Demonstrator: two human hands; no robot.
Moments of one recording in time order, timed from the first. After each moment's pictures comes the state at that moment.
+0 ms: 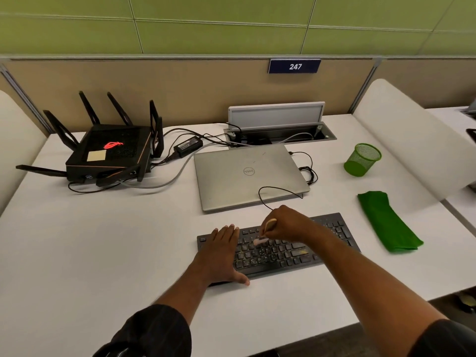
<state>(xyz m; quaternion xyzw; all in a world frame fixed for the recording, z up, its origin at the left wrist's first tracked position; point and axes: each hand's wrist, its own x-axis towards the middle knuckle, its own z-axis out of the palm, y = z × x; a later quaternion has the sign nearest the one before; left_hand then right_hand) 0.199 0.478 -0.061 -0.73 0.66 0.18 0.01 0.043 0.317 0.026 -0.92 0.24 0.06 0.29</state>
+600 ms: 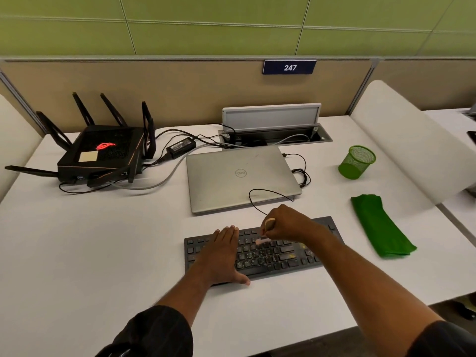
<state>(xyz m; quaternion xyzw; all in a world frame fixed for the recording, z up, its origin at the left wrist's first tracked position) 0.168 0.453 -0.058 -0.74 0.65 0.18 0.02 0.021 0.291 0.030 -0.93 0.25 0.07 0.27</state>
